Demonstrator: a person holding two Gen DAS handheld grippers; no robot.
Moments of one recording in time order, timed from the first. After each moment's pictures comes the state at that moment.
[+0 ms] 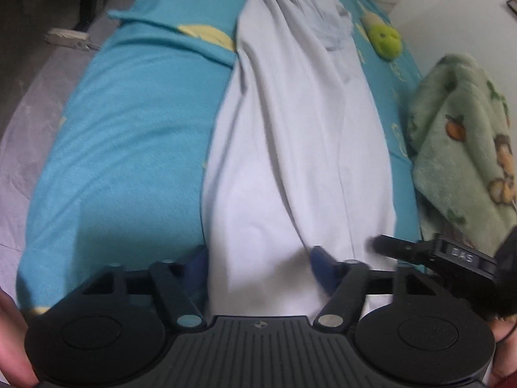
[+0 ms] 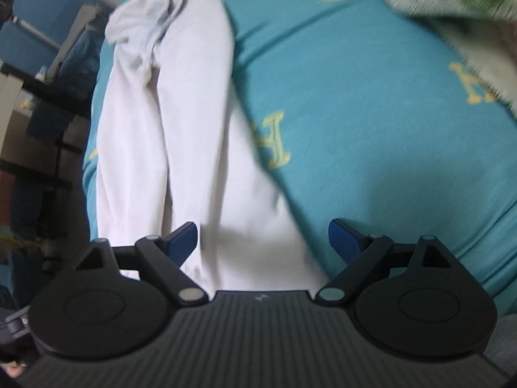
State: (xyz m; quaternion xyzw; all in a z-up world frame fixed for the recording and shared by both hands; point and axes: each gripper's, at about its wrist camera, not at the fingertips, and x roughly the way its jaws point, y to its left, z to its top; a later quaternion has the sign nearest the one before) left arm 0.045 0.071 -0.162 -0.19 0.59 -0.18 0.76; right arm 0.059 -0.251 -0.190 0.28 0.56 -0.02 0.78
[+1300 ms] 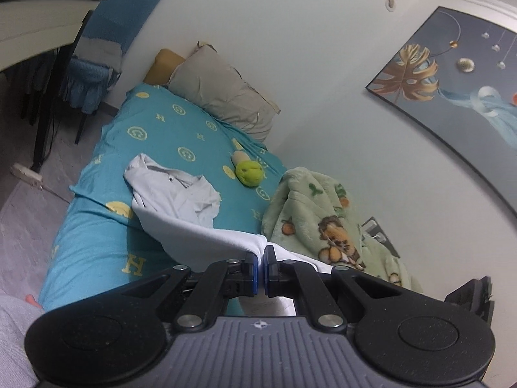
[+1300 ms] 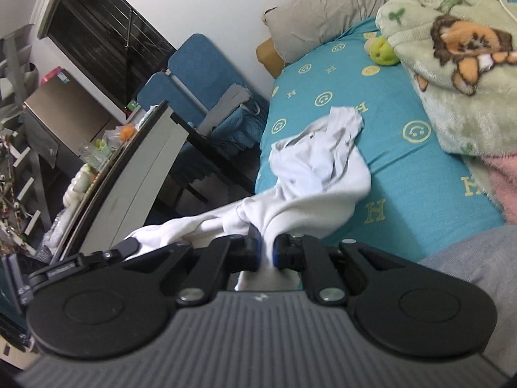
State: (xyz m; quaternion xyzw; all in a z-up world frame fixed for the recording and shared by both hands) left arm -0.122 0.105 0.111 -0.24 0.32 -0.27 0.88; right arm -0.101 -0.273 0.032 0.31 0.32 0.13 0.89
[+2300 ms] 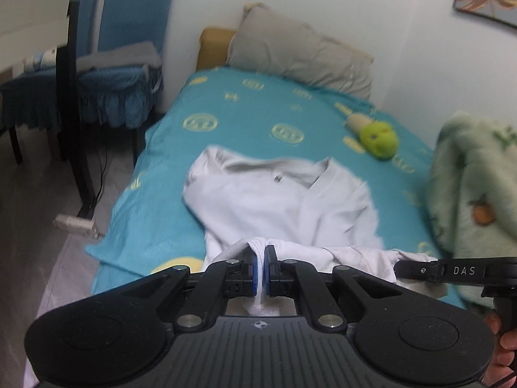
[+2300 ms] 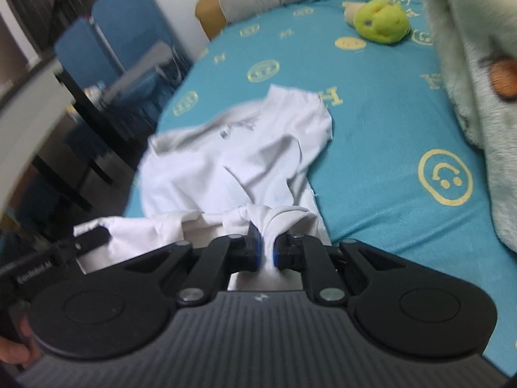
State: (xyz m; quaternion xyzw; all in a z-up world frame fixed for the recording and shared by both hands) left arm 0.167 0.010 -0.105 -0.05 0.37 -0.13 0.92; right arm 0.194 -0.251 -0.157 0.18 0.41 0.05 0.90
